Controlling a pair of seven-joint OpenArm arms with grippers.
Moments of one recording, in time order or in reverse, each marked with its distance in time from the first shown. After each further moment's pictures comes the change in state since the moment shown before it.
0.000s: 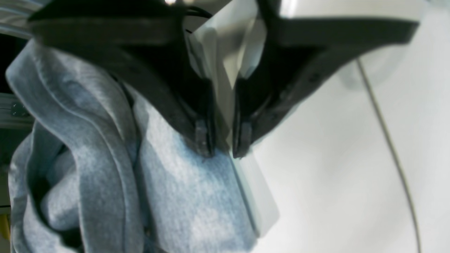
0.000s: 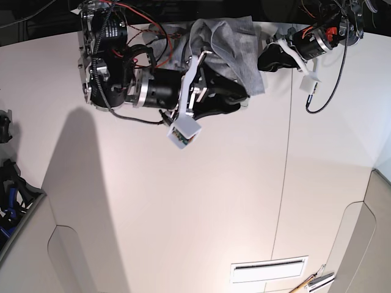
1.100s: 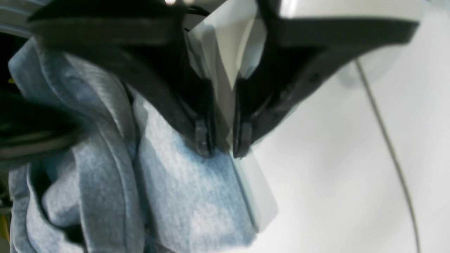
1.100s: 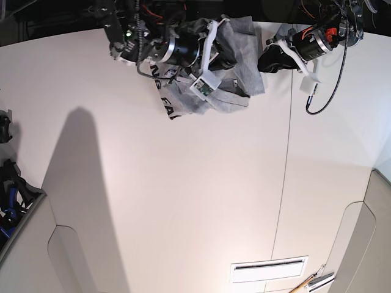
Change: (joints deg) left arm -0.3 0.0 0.0 0.0 0.3 0.0 -0.7; right arm -12.6 -0.6 -14.6 -2.8 -28.5 -9.6 9.6
